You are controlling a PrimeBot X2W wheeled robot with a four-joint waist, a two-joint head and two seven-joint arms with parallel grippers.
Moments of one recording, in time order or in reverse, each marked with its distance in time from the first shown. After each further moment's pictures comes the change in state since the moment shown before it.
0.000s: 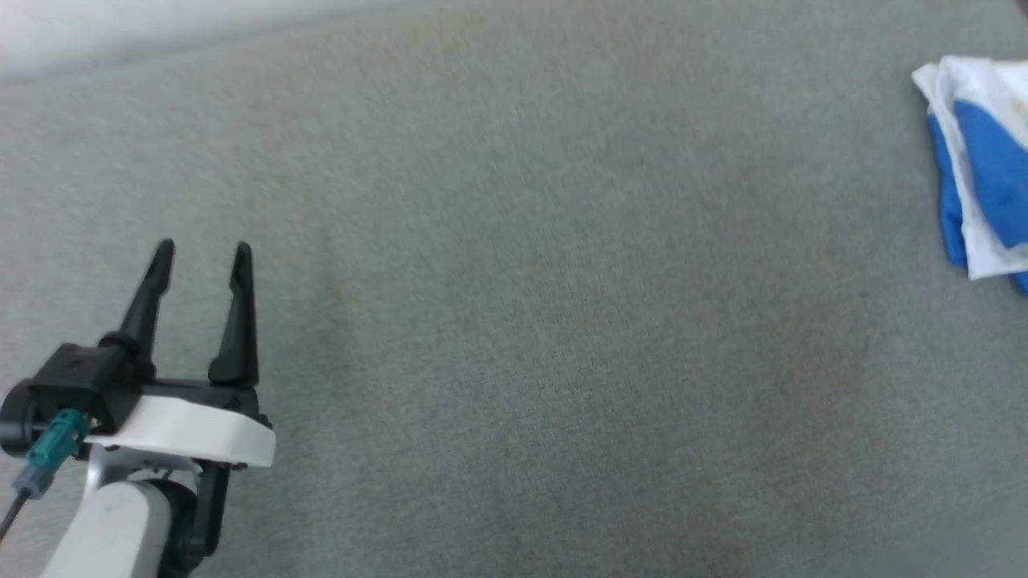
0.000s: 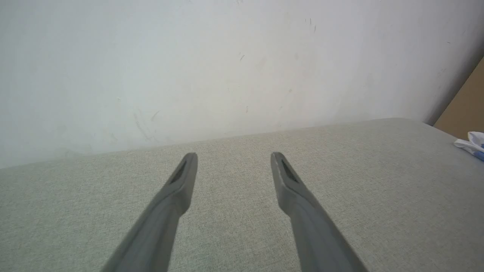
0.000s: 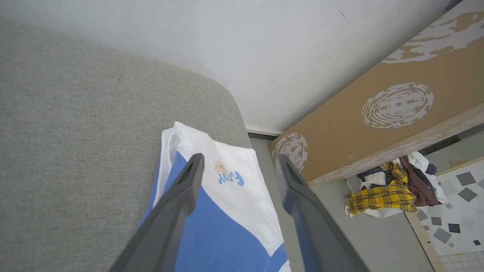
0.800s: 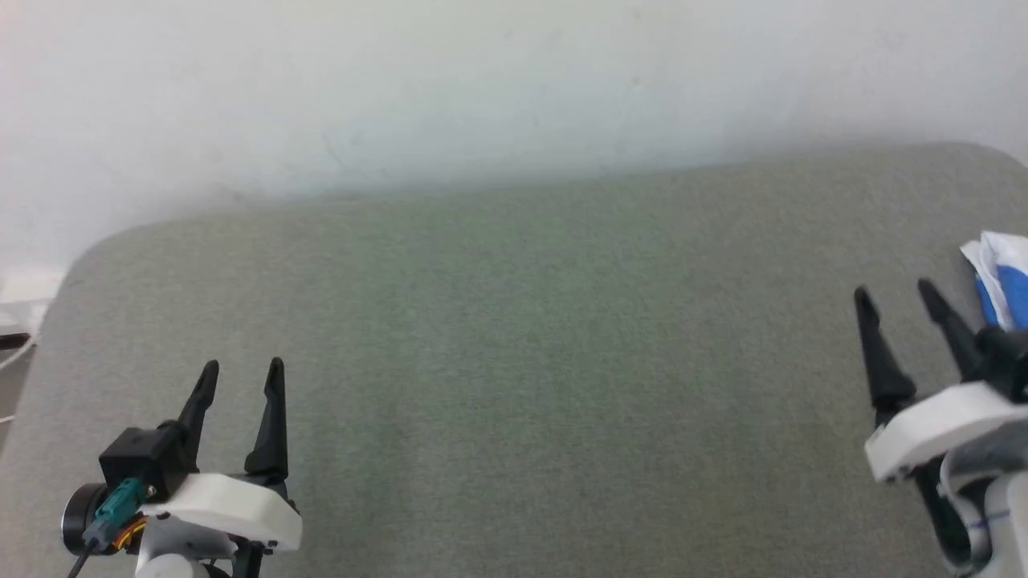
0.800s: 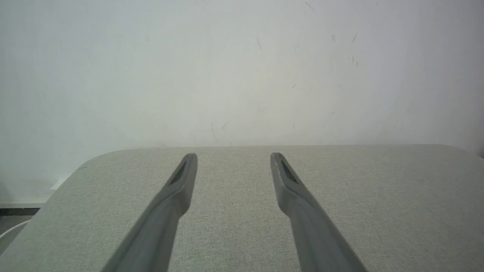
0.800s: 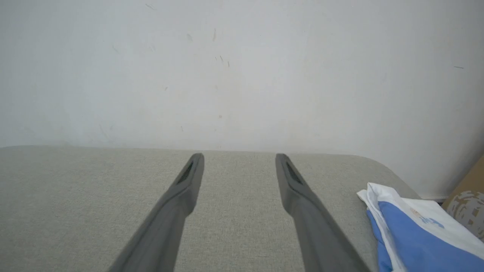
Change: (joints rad) left arm 0.110 -0.073 -0.039 0.211 -0.054 -0.018 -0.063; right arm 0.672 0.231 0.029 -0.719 0.402 0.000 -0.020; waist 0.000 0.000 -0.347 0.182
